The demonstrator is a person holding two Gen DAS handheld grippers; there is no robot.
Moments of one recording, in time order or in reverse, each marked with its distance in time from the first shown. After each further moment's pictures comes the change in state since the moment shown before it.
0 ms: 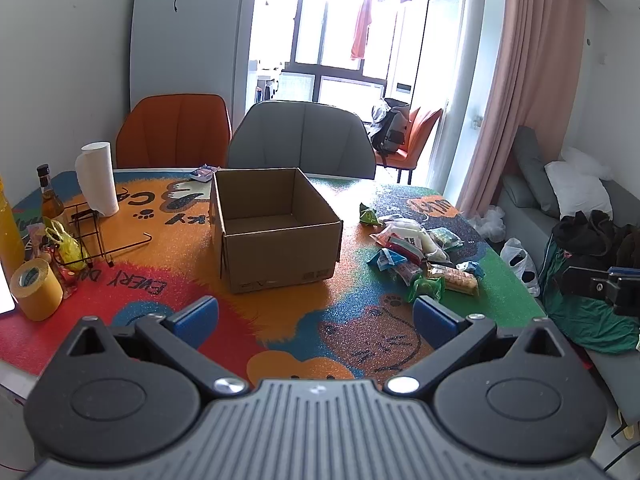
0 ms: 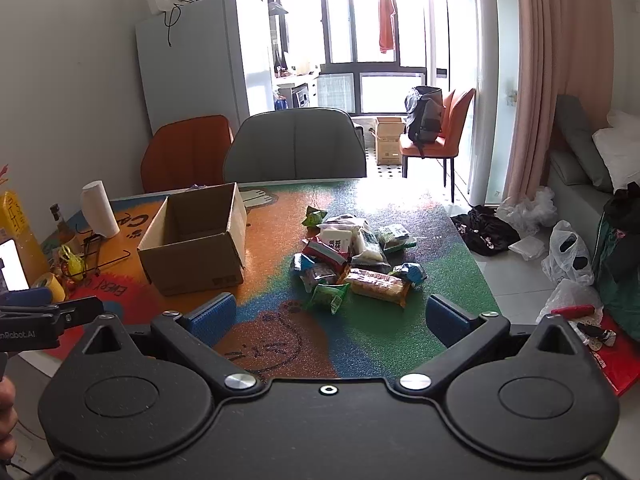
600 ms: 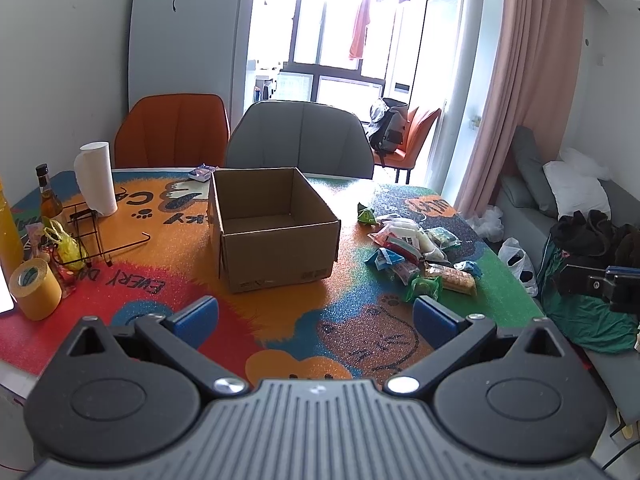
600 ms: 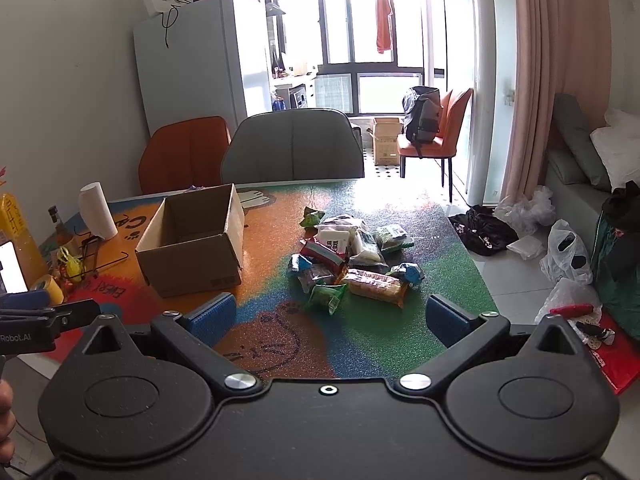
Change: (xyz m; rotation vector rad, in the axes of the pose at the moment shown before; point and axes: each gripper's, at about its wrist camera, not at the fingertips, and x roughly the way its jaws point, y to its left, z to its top) left arm -0.001 -0.002 -0.003 0.005 -0.003 -0.004; right arm 0.000 -0.001 -0.001 0.003 -0.004 -0.008
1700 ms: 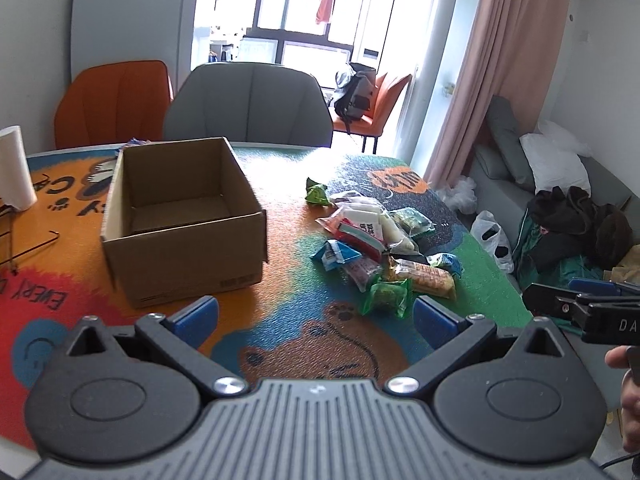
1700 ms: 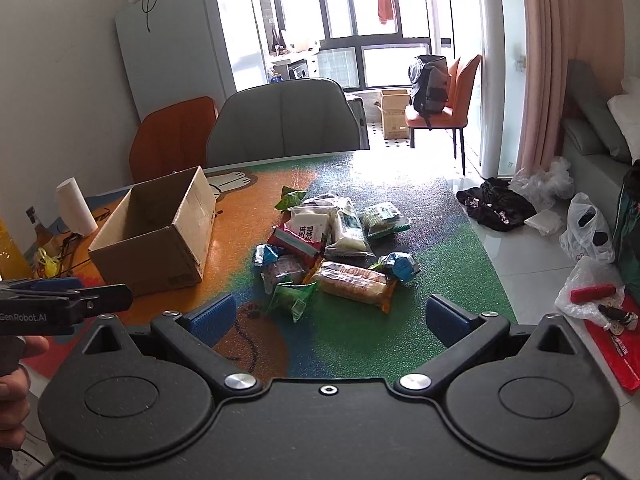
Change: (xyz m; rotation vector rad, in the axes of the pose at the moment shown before) left arm 0.113 -0.050 0.024 0.020 0.112 -0.107; right arm 0.080 -0.063 0.003 0.047 0.077 0.068
